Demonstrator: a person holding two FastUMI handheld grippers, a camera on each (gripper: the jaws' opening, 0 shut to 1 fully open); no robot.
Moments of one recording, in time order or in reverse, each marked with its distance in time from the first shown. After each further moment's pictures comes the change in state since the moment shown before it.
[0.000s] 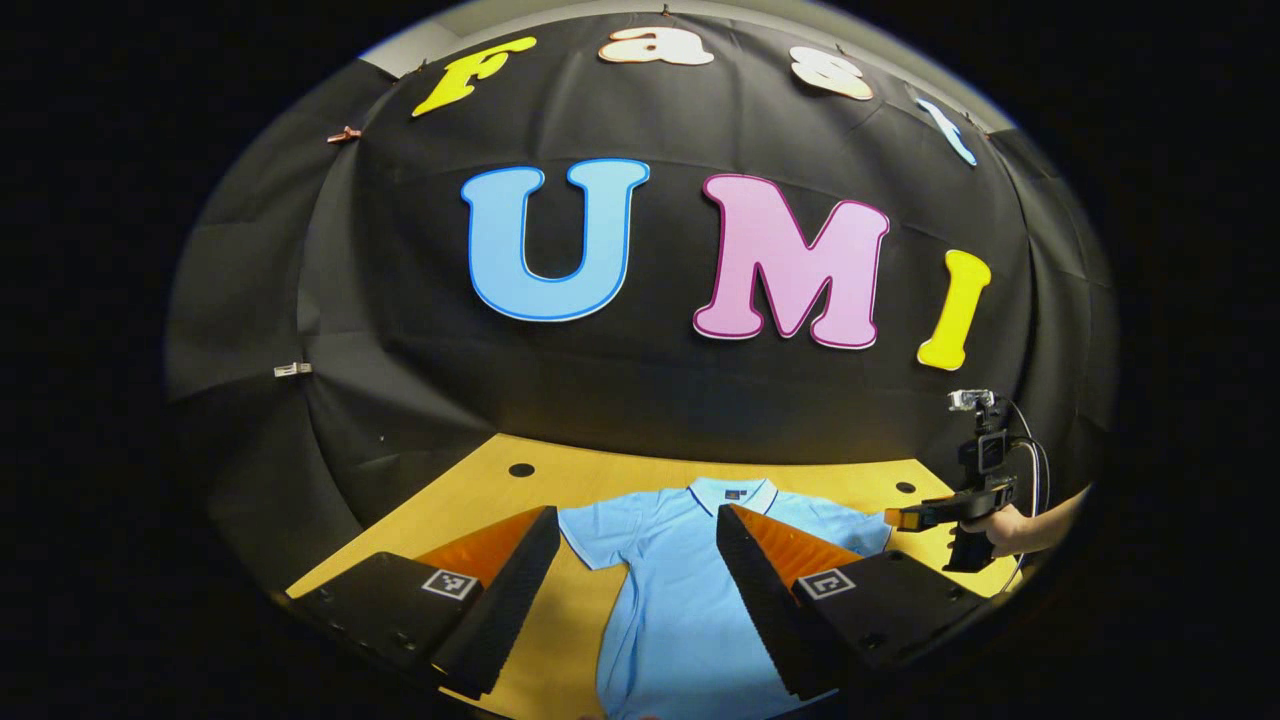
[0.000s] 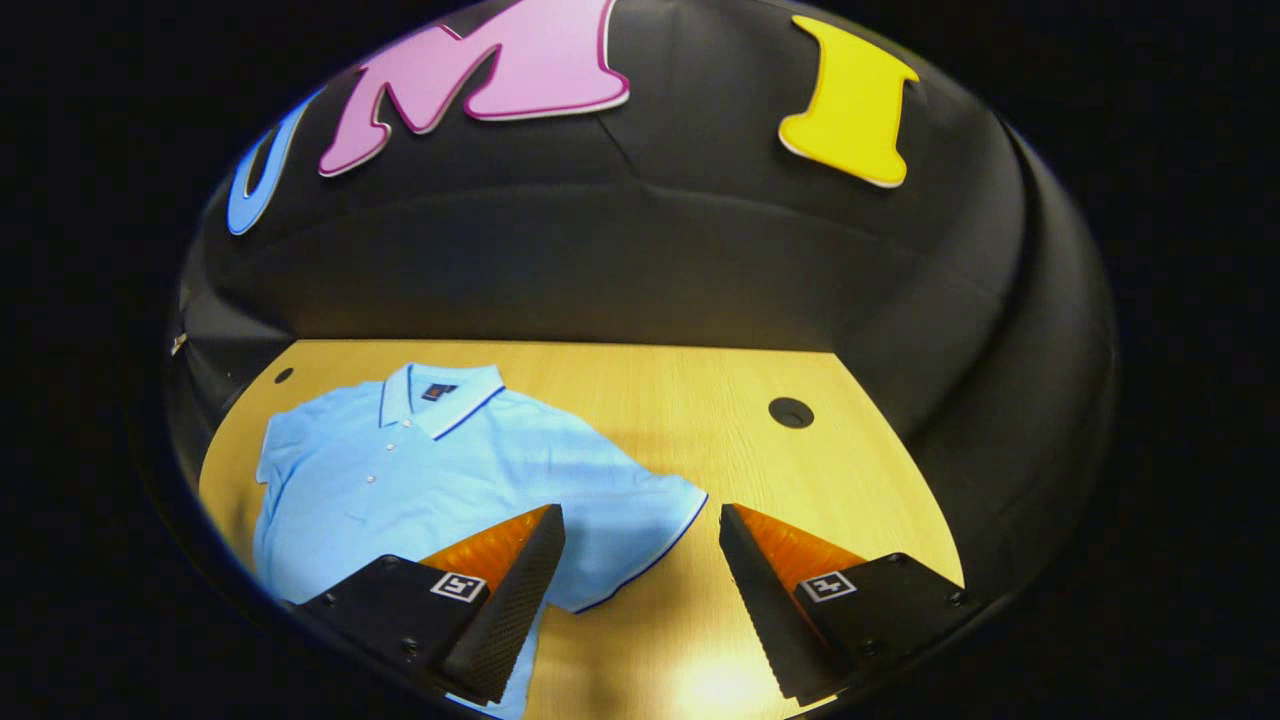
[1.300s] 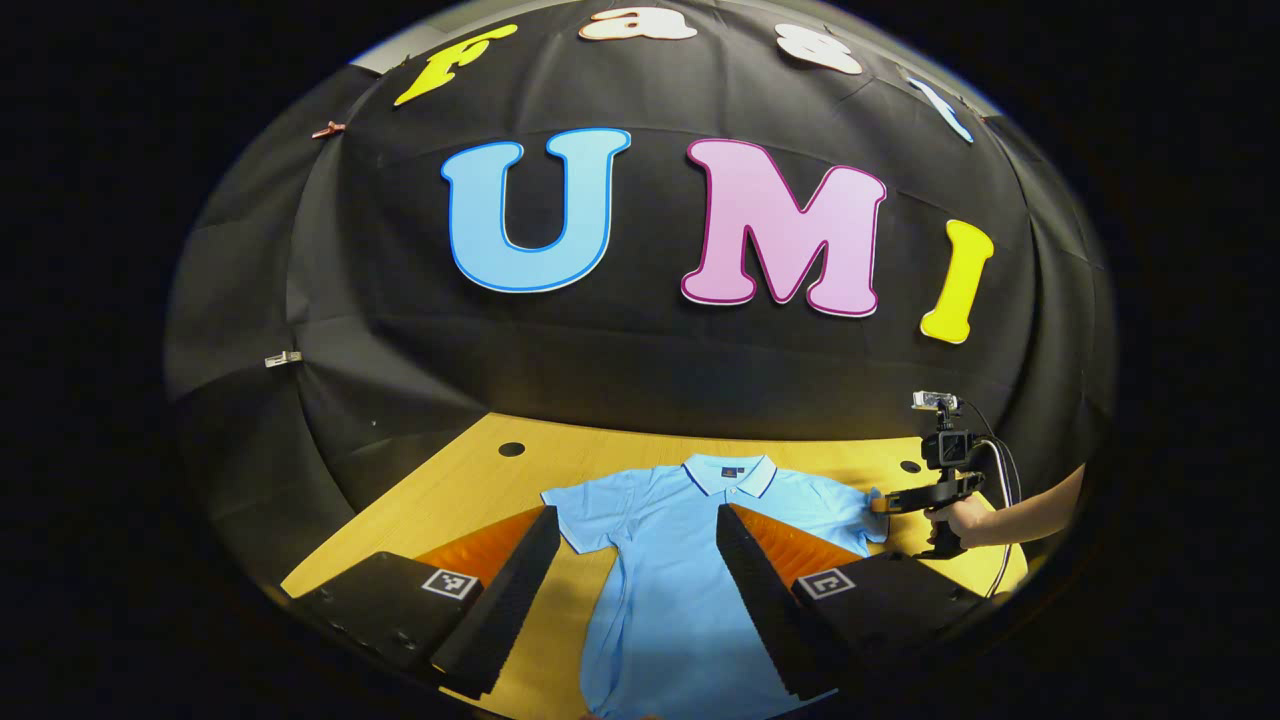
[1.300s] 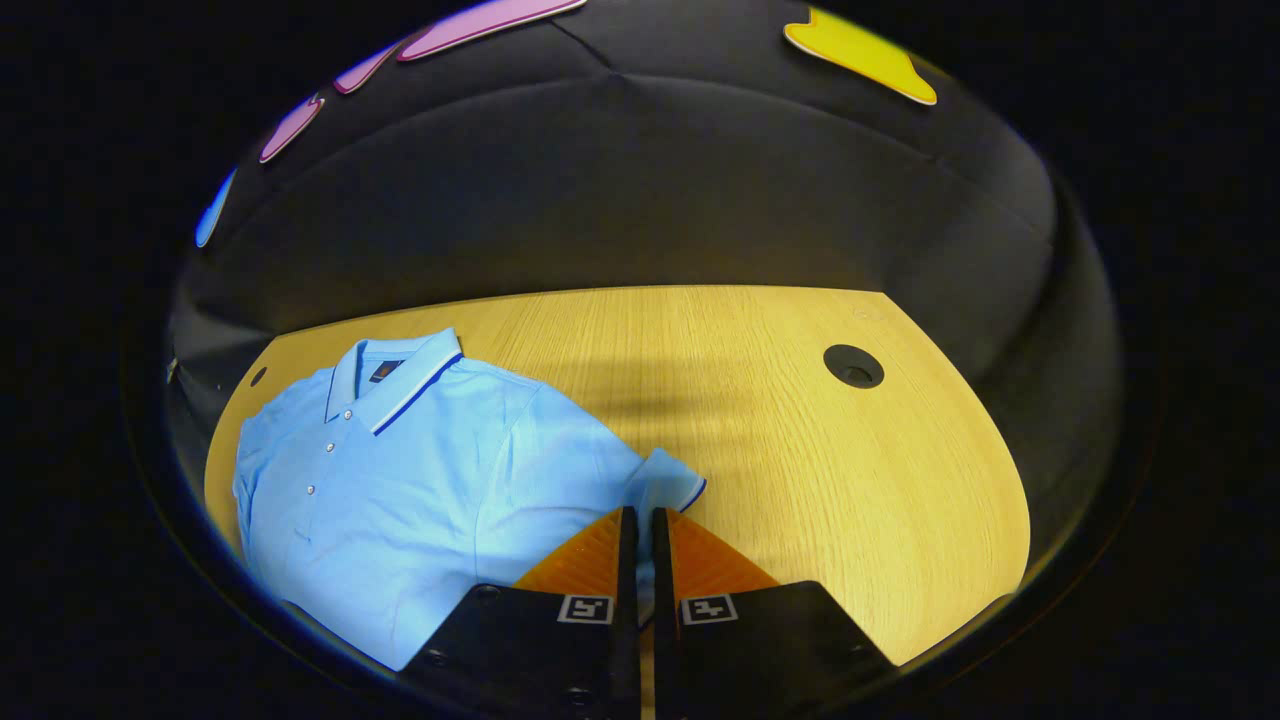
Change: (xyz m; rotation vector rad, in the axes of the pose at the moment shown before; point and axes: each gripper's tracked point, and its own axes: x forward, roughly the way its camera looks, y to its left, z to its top) left arm 0.018 -0.020 -0.024 0.016 0.057 0.002; right arm 0.078 0.013 -0.020 0.061 0.104 0.060
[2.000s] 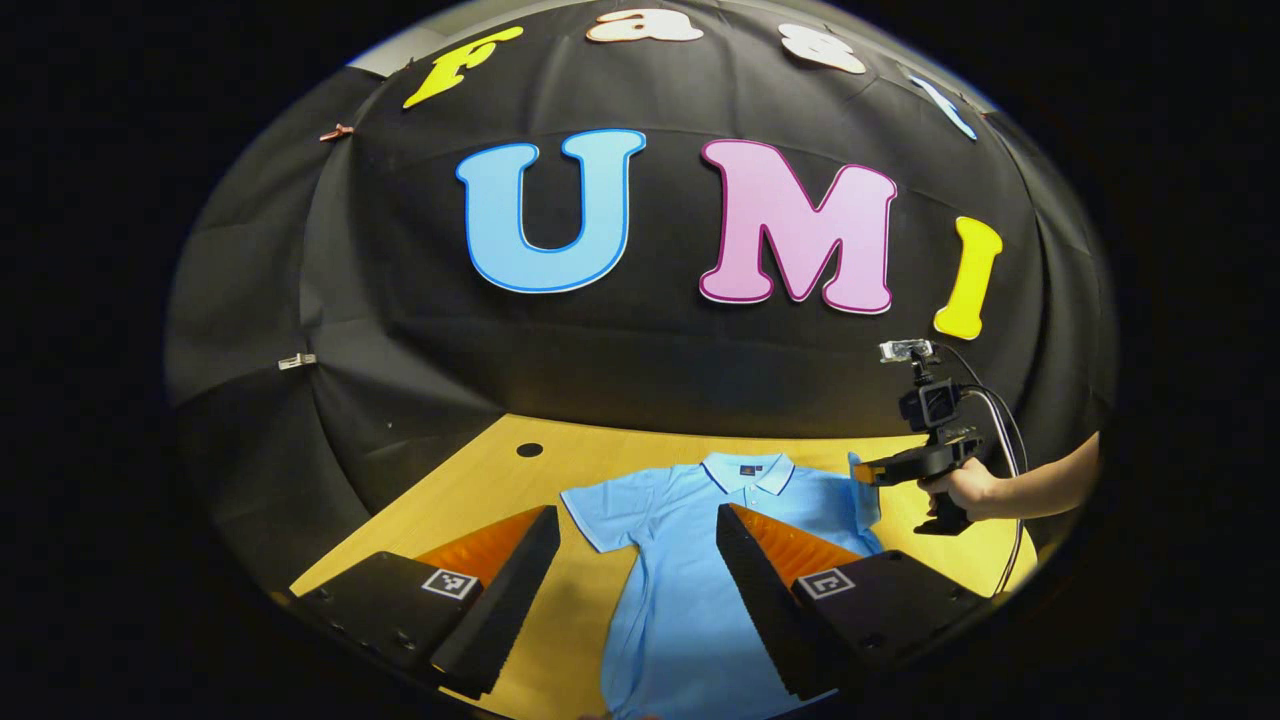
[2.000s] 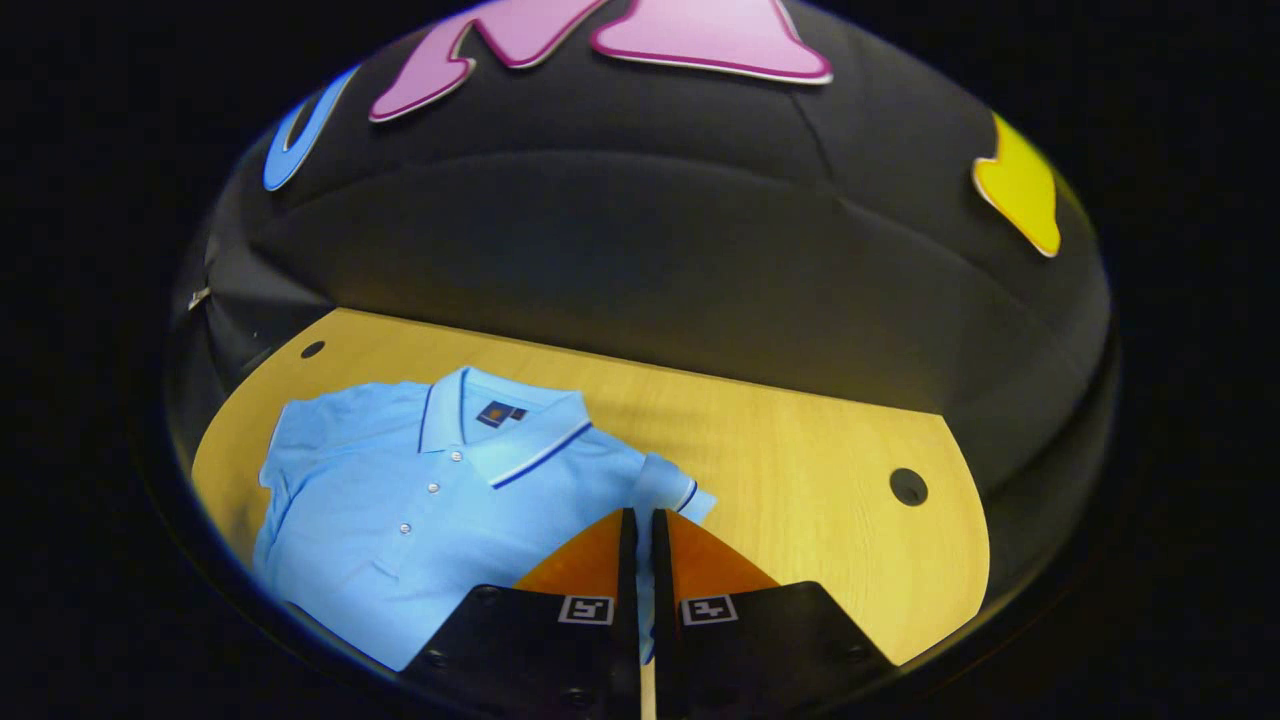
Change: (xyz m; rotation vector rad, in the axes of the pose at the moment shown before) left arm -0.004 0.021 -0.003 0.007 -0.012 0.043; right arm -0.025 0.124 0.063 -0.270 -0.116 0.128
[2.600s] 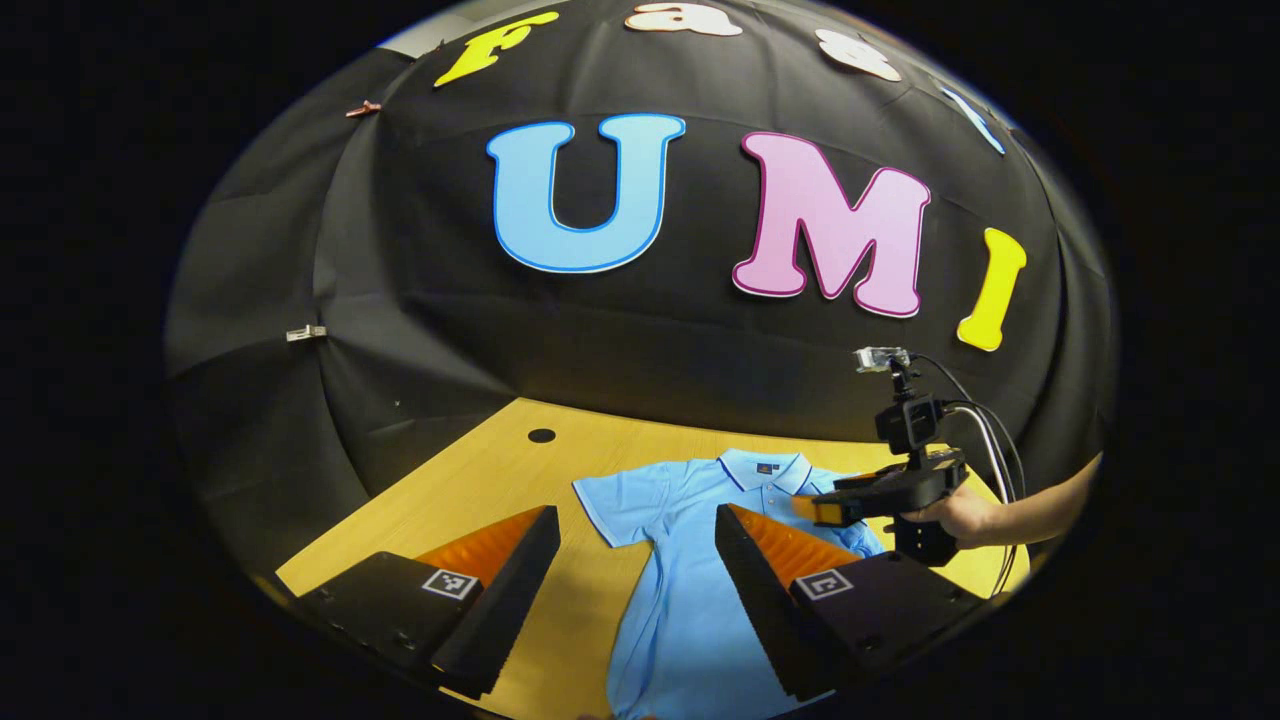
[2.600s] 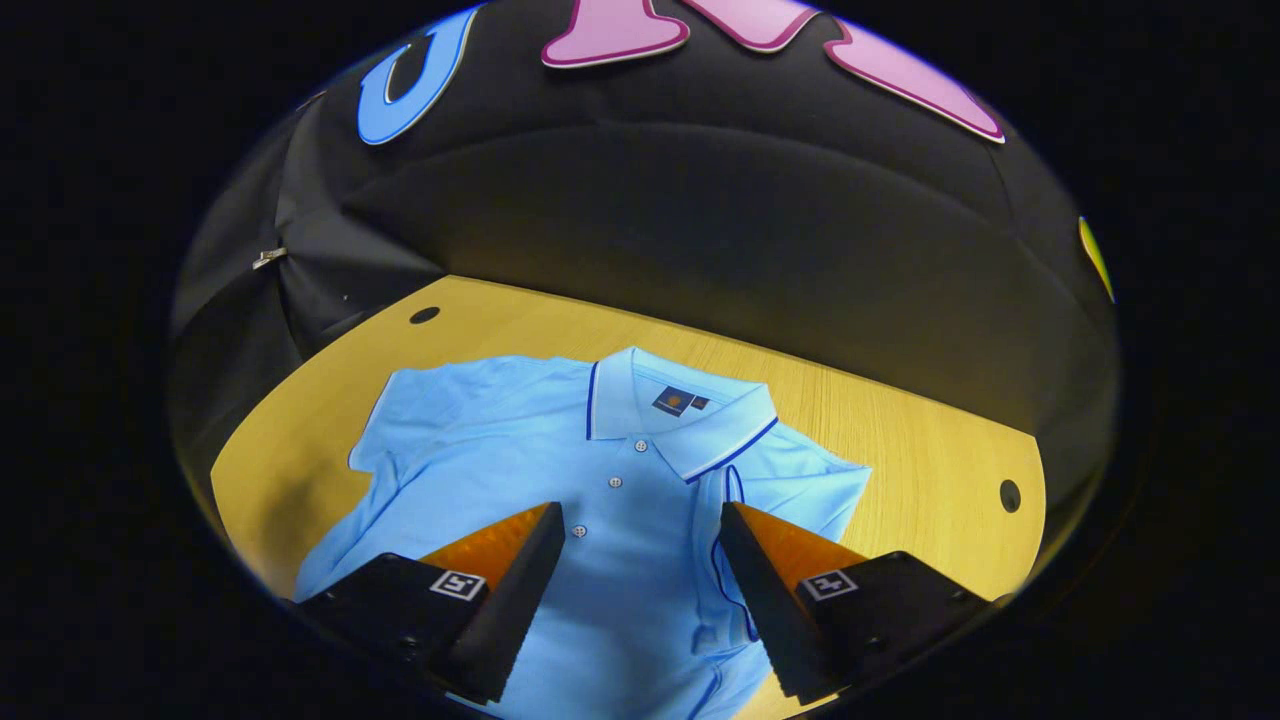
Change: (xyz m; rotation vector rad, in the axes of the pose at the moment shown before) left arm 0.030 0.021 -0.014 -0.066 0.027 0.018; right arm -0.016 0.110 -0.010 -0.056 0.029 0.220
